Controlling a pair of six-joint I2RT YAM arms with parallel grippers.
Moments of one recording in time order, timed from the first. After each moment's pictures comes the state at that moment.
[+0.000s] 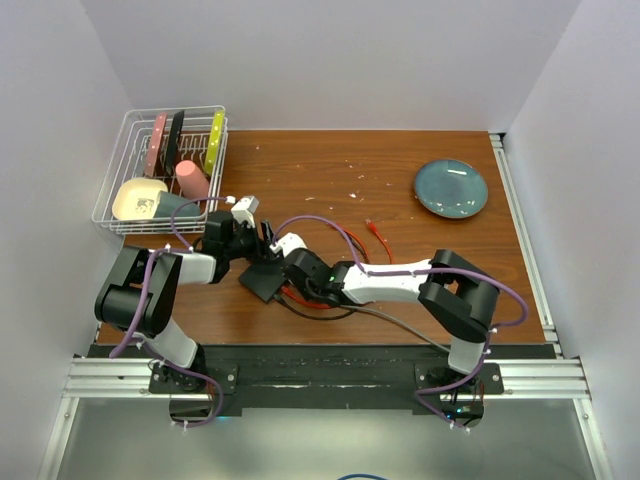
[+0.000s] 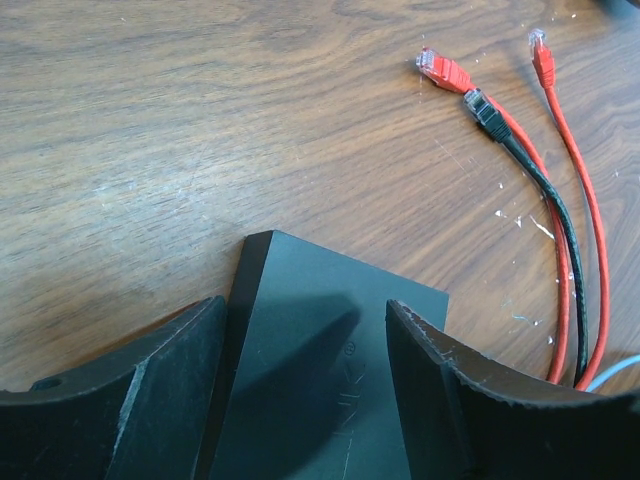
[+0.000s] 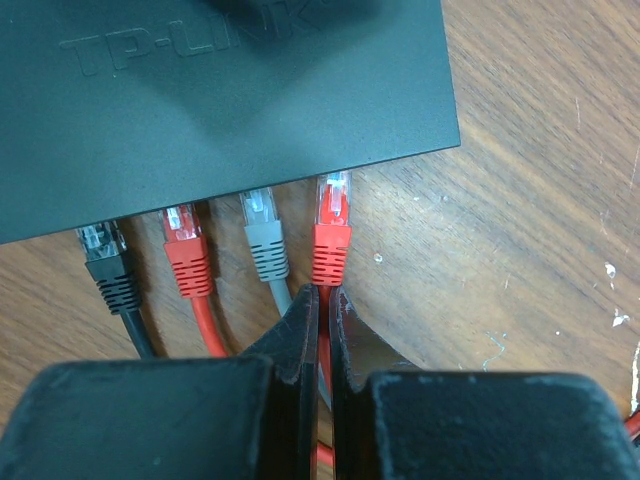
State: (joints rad) left arm -0.22 1.63 0.55 0.49 0.48 -0.38; right arm 1.10 1.83 1.09 -0.15 0.36 0.27
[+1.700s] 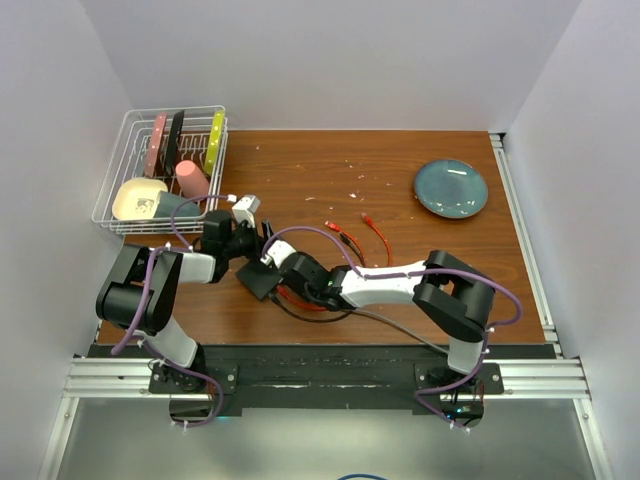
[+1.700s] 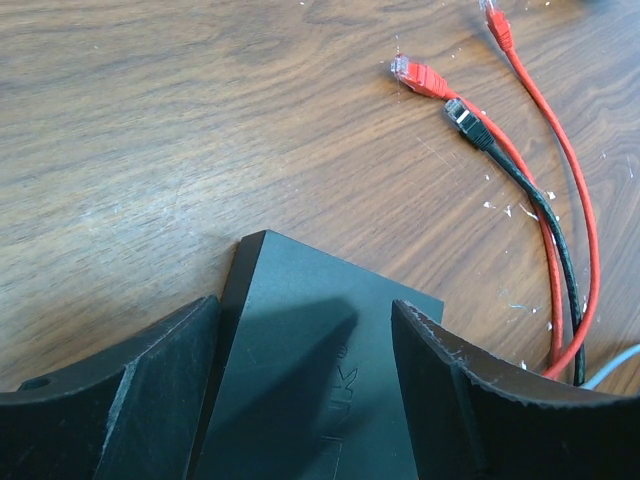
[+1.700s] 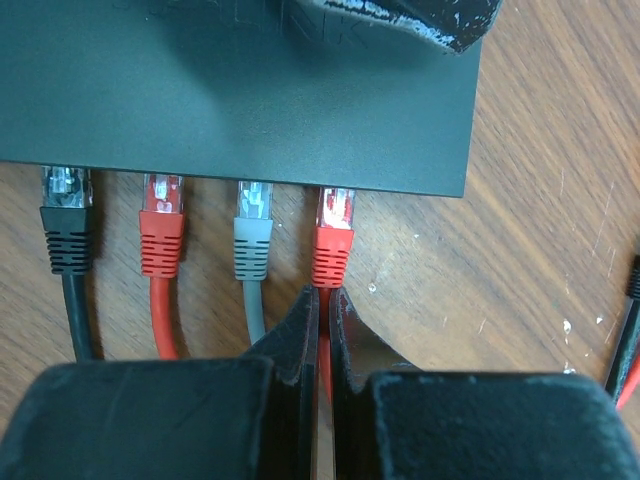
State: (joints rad) left arm -0.21 1.64 0.55 0.54 0.55 -0.33; right arm 1.12 1.85 1.07 -0.06 0.38 0.03
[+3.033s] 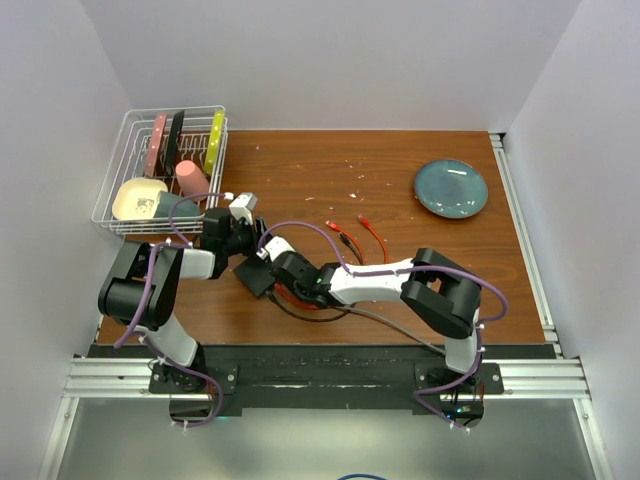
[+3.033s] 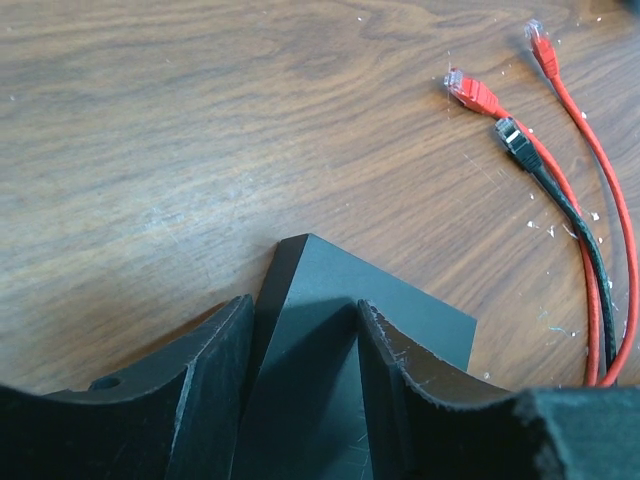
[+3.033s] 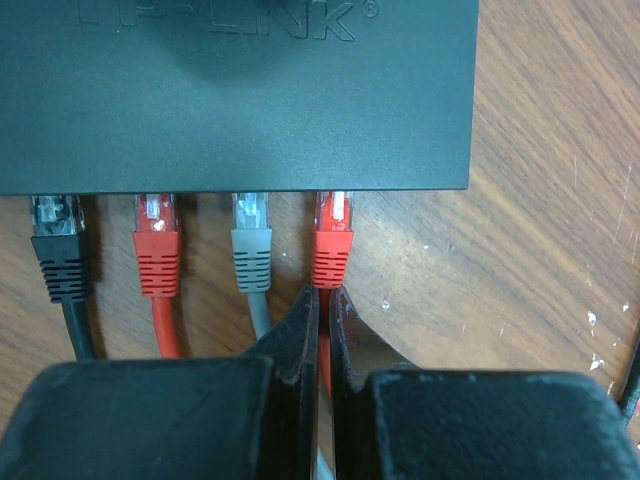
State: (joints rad) left arm -0.19 1.67 0.58 0.50 0.51 -0.31; right arm 1.13 1.93 1.17 -0.14 0.43 0.16
